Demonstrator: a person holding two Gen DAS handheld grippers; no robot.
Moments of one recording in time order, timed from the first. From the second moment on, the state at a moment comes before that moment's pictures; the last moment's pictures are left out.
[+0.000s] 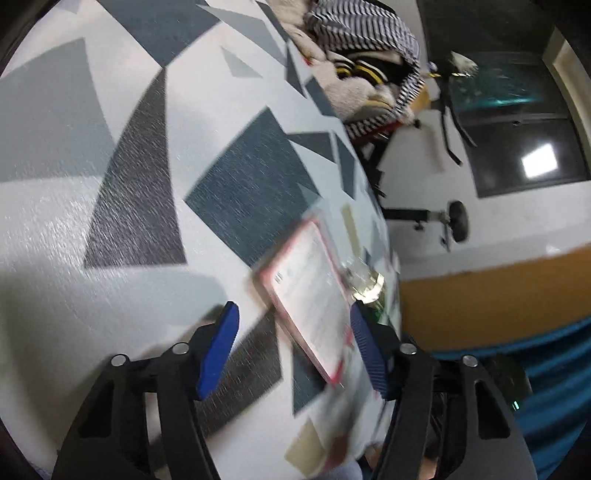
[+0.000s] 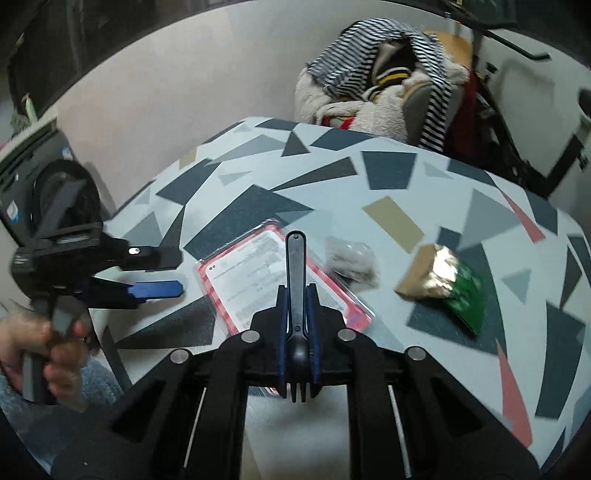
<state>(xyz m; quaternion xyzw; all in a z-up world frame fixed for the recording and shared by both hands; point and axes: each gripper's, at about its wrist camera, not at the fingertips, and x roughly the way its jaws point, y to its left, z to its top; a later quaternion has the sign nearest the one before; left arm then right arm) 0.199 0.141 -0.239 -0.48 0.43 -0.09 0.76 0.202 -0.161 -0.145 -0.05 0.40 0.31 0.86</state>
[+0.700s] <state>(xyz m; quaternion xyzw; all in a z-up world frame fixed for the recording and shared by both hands) 0.215 0.092 -0.205 -0.32 0.44 -0.05 0.84 0.173 -0.219 -0.131 0.00 0.38 0.30 0.88</state>
